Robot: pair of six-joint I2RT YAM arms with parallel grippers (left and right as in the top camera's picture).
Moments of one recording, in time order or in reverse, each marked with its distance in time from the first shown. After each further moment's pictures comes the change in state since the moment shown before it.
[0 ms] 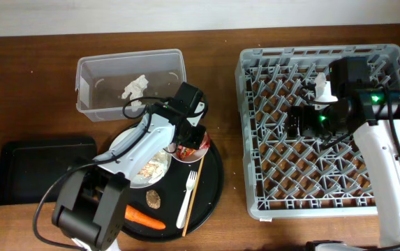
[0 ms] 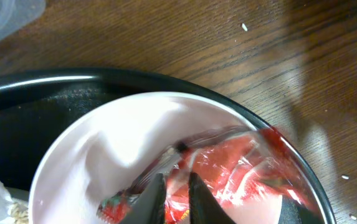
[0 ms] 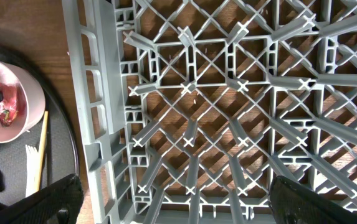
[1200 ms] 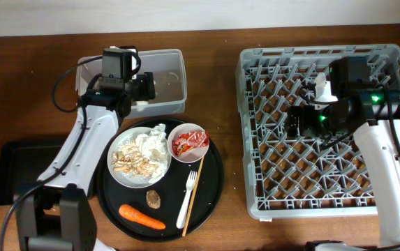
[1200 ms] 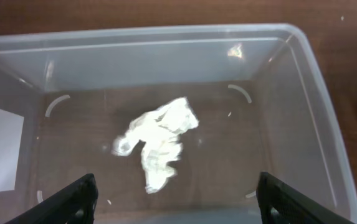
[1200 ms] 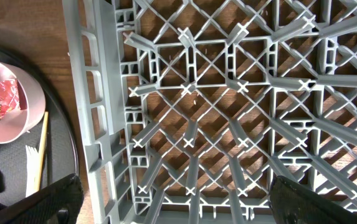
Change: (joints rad) left arm 0.352 -0.143 0.029 0.310 -0.173 -0.040; right arm 0.000 0.000 0.000 0.002 0.000 0.000
